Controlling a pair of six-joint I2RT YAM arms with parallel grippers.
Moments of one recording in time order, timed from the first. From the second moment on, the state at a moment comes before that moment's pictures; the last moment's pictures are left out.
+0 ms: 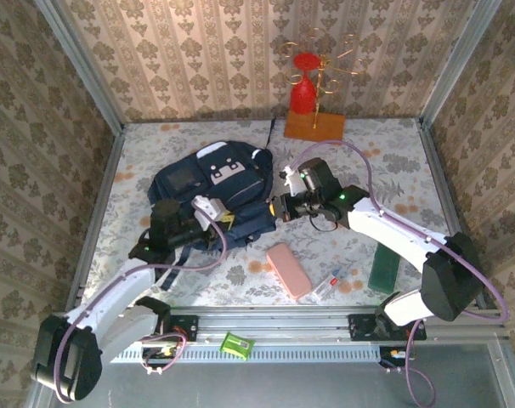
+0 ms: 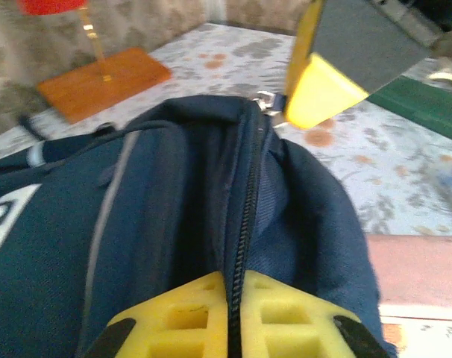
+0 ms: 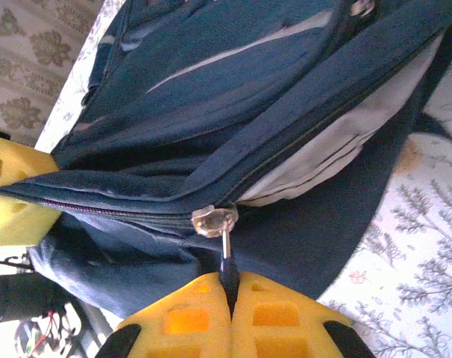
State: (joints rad) left arm -0.43 0.89 0.43 0.13 0.55 0.26; right arm 0.58 1.45 1.06 -0.37 -0.37 0.38
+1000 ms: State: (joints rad) left arm -0.62 1.21 0.74 -0.16 0.49 0.31; right arm 0.63 1.45 1.08 -0.38 -0.45 0.34
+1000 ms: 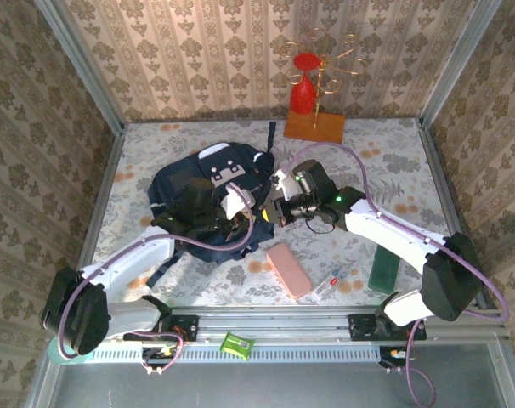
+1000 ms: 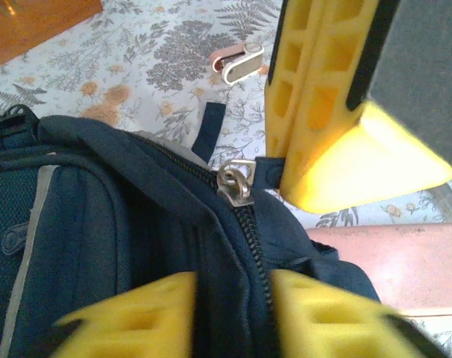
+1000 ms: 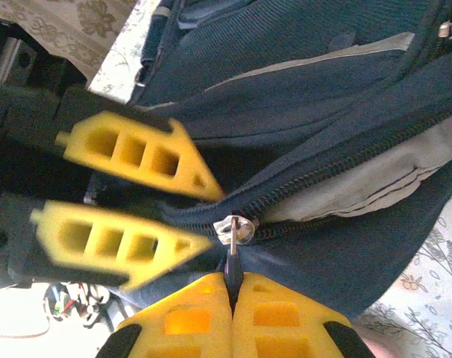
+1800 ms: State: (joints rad) left arm -0.58 0.85 0.44 -0.06 0.38 0.03; right arm 0.60 1.70 1.19 -0.37 -0.34 0.35
